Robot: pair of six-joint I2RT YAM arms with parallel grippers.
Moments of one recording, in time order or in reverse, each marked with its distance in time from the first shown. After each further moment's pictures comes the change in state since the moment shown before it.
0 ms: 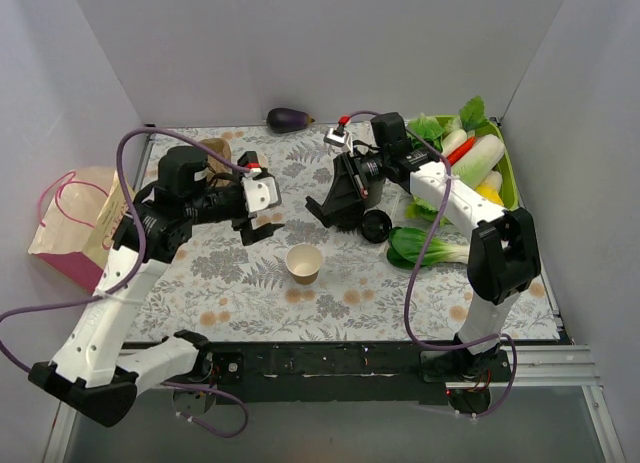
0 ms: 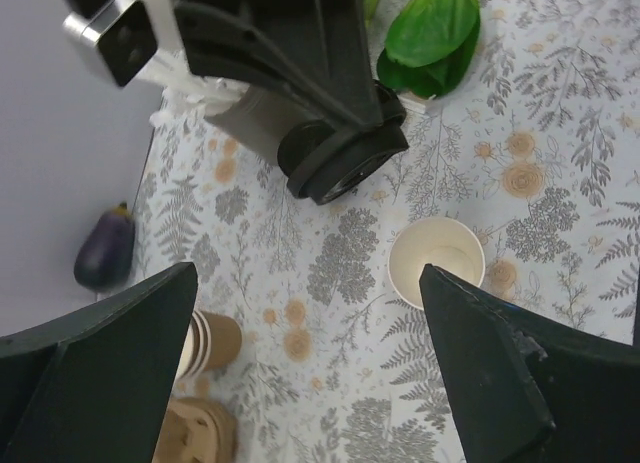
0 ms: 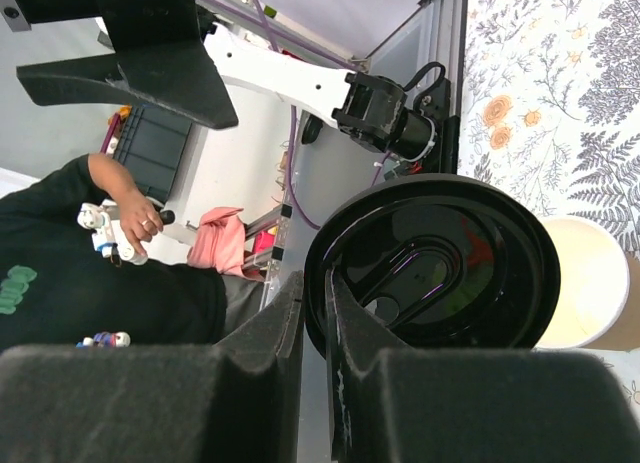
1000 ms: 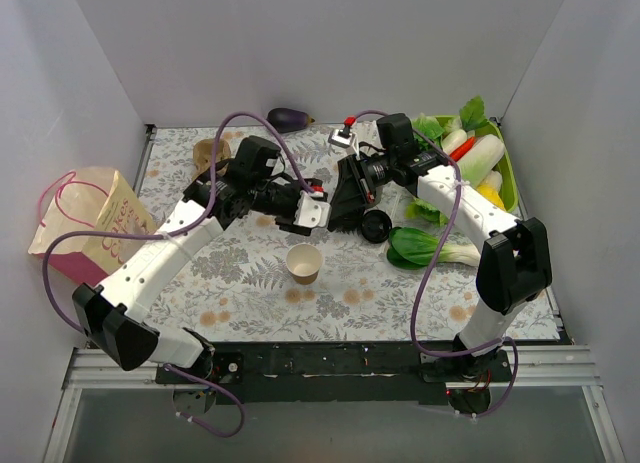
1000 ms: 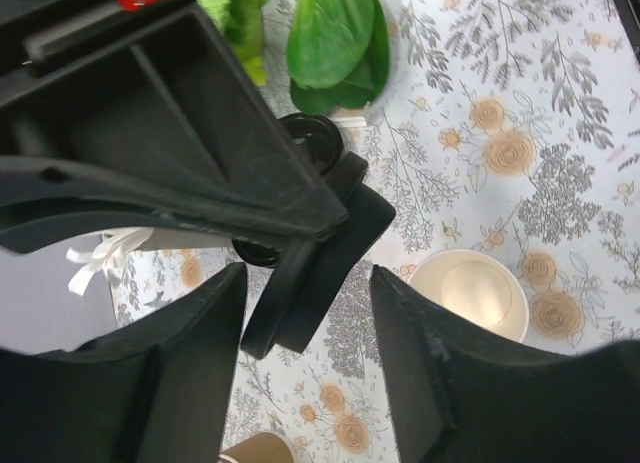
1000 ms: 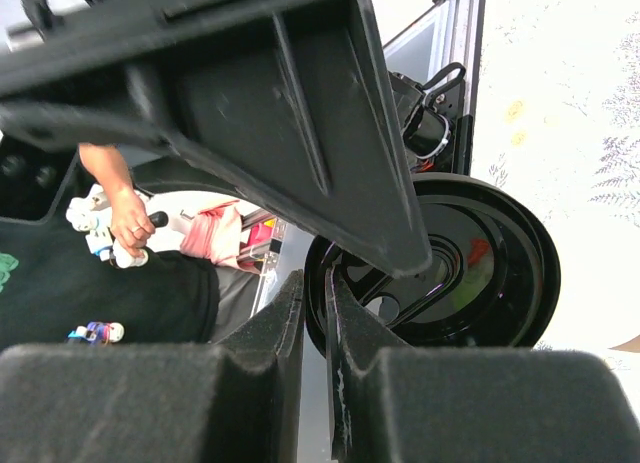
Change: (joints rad) left arm -0.197 0.322 0.111 -0.041 0.094 0.417; right arm 0.000 -0.082 -0.037 -0.025 -0.019 -0.039
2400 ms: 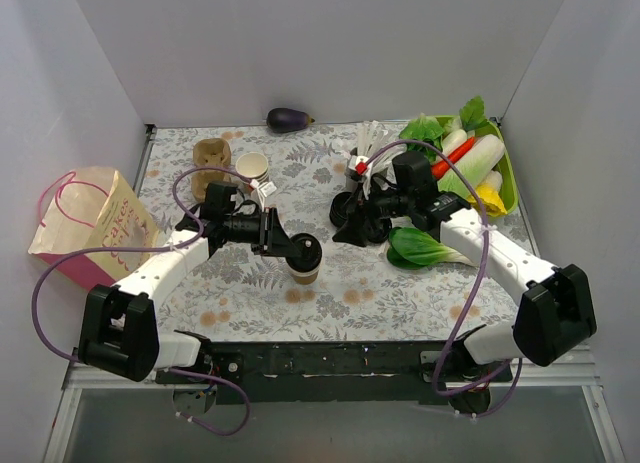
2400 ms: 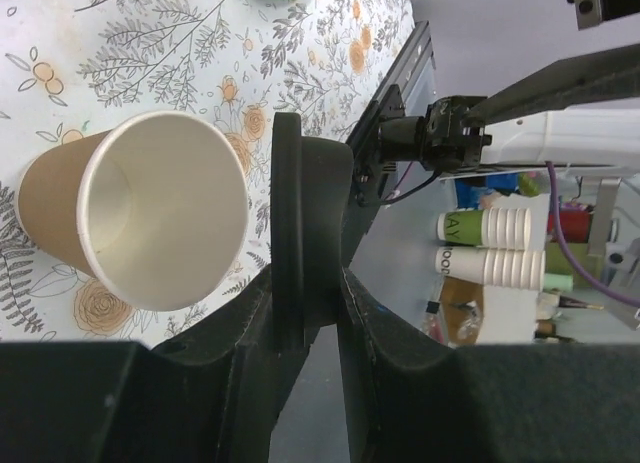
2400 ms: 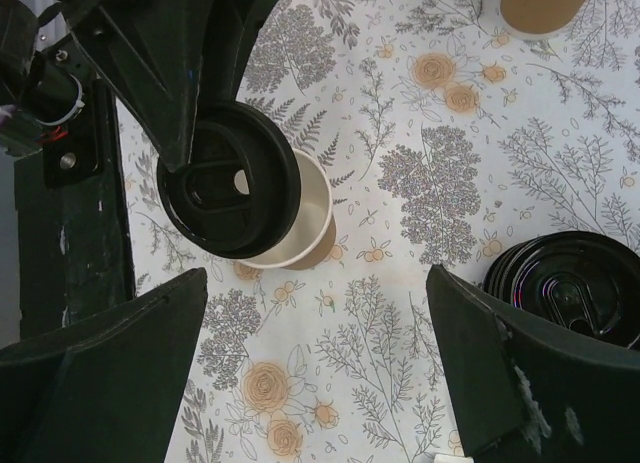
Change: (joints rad) left arm 0.329 -0.067 -0.621 0.459 0.305 -1.540; right arm 0.041 -0.339 -0.394 0.098 0.726 -0.557
